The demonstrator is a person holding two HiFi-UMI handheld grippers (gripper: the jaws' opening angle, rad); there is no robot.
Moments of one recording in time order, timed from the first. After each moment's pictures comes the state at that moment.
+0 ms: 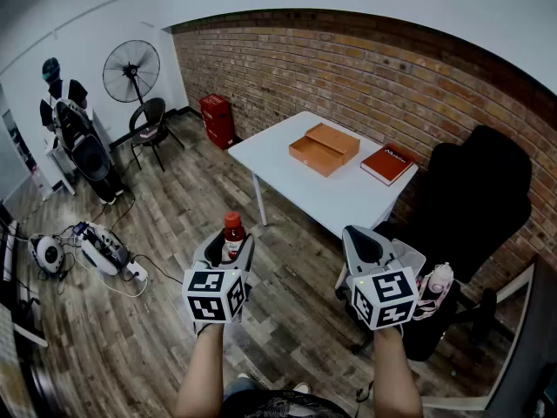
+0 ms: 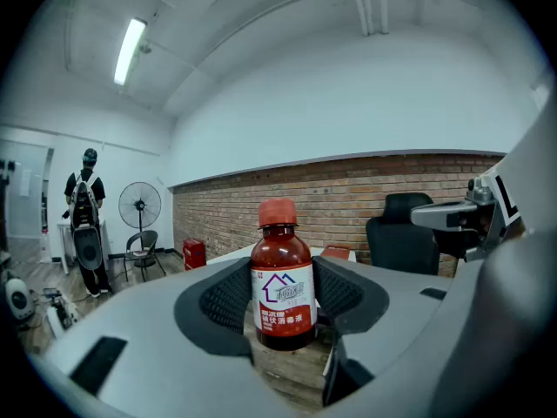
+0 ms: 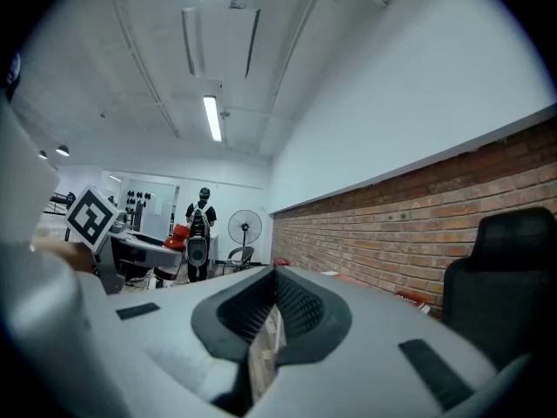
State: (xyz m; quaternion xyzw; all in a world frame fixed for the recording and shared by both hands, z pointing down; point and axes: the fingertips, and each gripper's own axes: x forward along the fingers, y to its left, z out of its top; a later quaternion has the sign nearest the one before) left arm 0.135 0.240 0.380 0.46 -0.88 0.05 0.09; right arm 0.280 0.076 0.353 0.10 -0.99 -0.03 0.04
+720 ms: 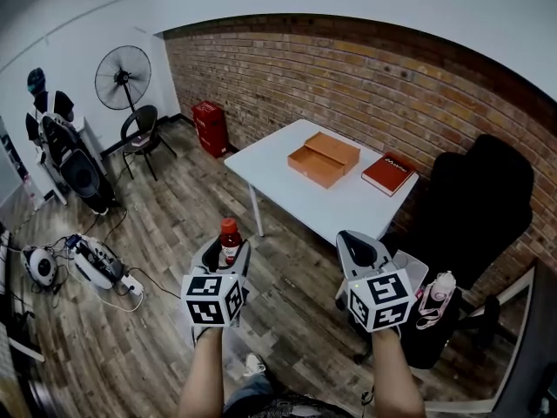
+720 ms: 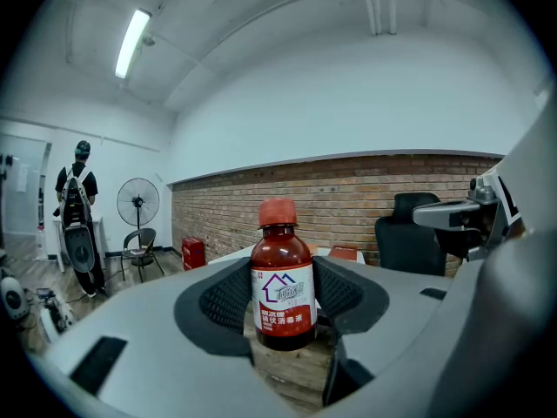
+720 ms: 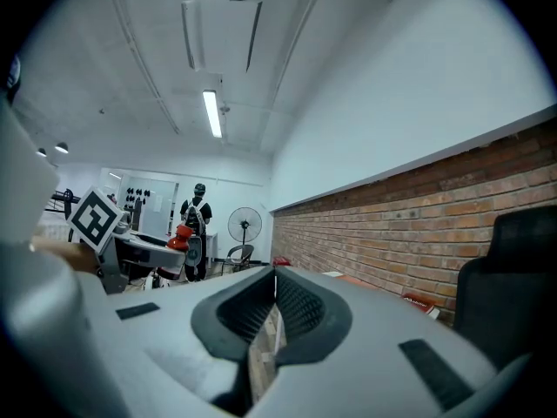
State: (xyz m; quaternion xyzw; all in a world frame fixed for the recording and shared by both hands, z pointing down) left arm 0.076 0.229 0.392 0.46 -0.88 0.04 0.09; right arm 0.223 0.068 0.362 0.10 -0.99 -0.03 0.05
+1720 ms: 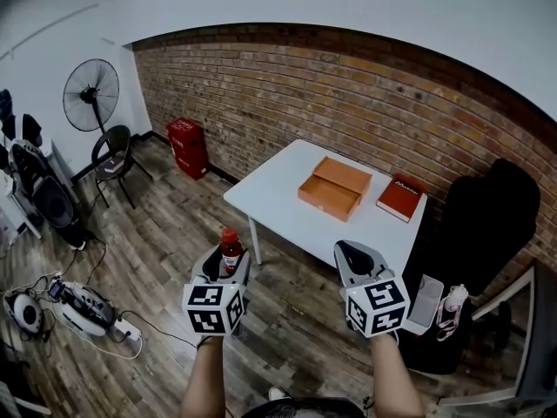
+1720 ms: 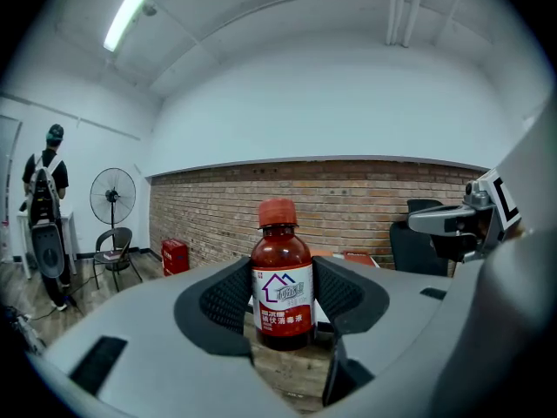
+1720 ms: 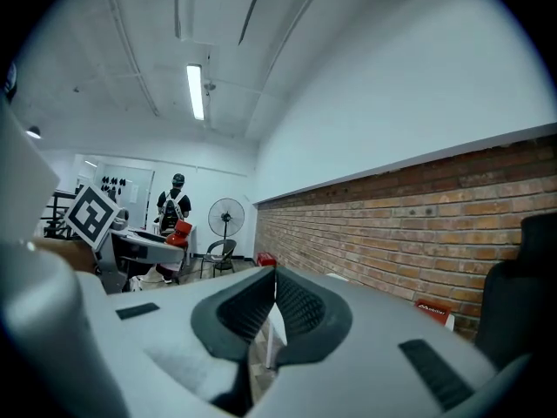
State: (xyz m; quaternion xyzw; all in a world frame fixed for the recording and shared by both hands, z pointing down) left arm -0.135 0.208 0.381 0.53 -0.84 0.04 0.10; right arm 0.027 0.069 0.351 0.17 -0.98 -0.03 0.07
